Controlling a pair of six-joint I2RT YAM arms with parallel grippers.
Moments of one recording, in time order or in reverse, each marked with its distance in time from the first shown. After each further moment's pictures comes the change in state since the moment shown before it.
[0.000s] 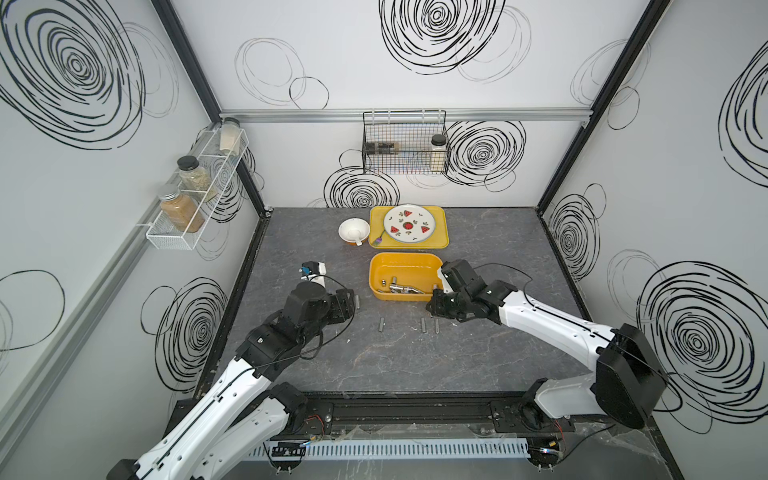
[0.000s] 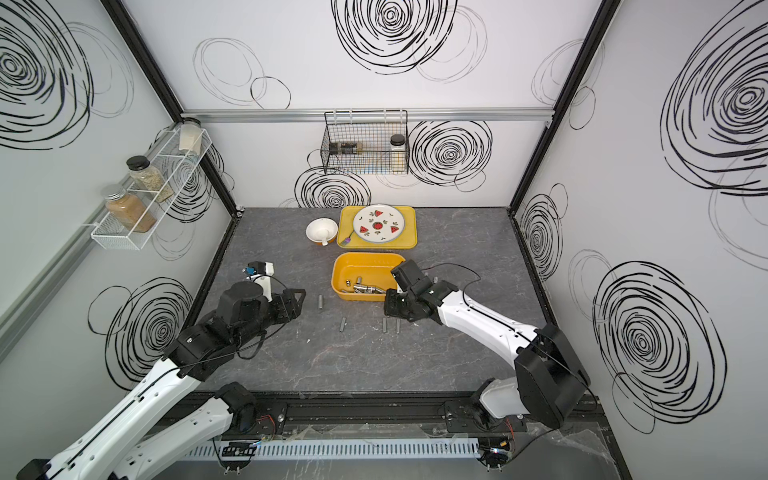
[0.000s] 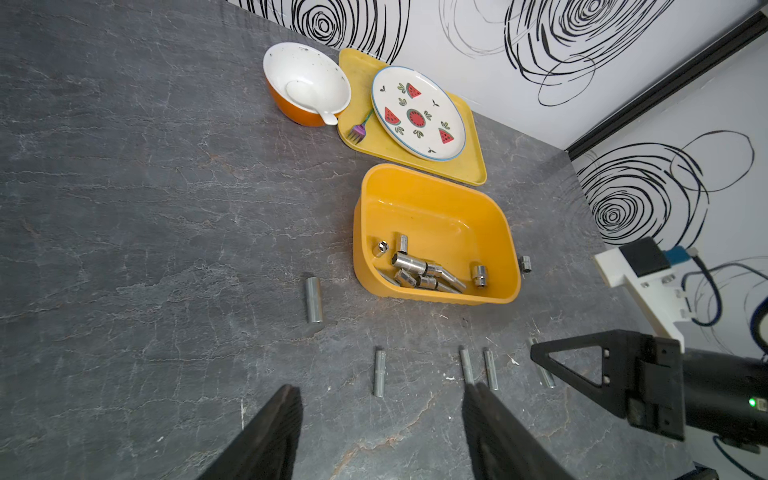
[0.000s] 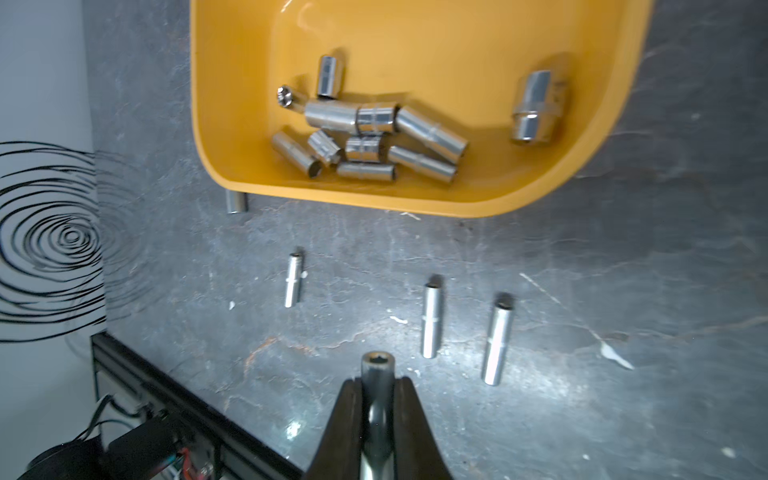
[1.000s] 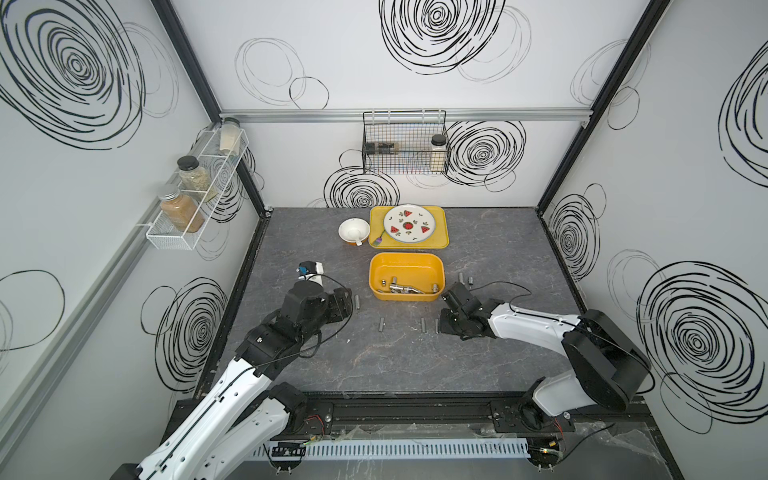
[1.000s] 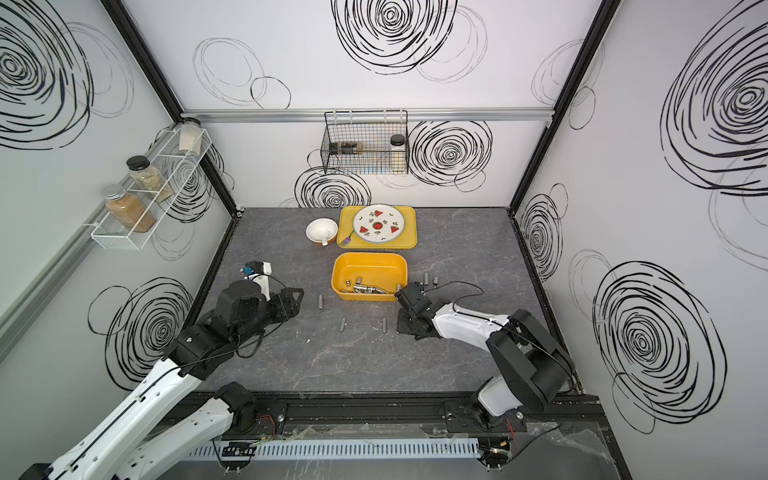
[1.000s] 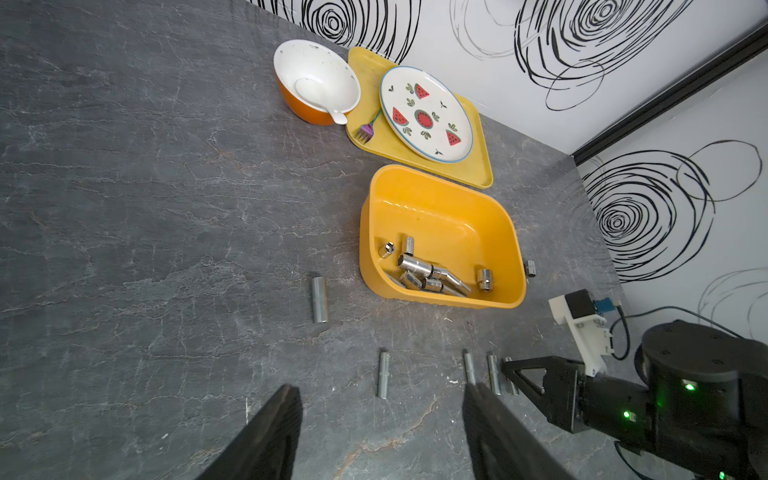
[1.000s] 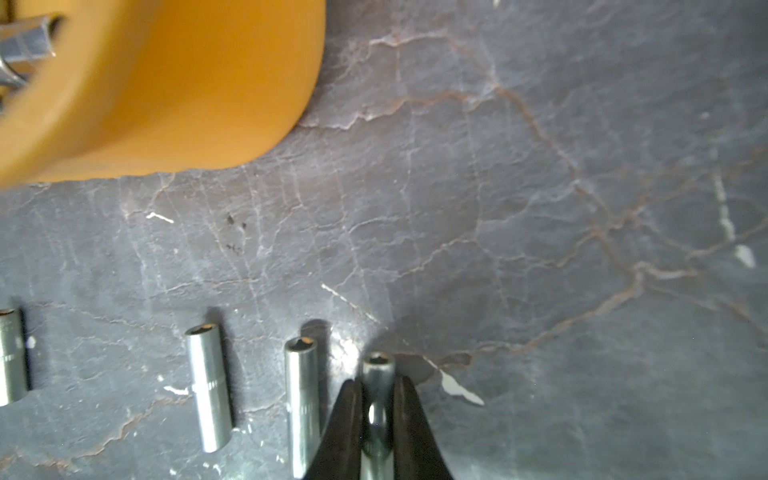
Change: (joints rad) left arm 0.040 0.000 -0.008 0.001 0.028 0.000; right arm 0.000 0.126 -0.203 0.166 0.207 0.005
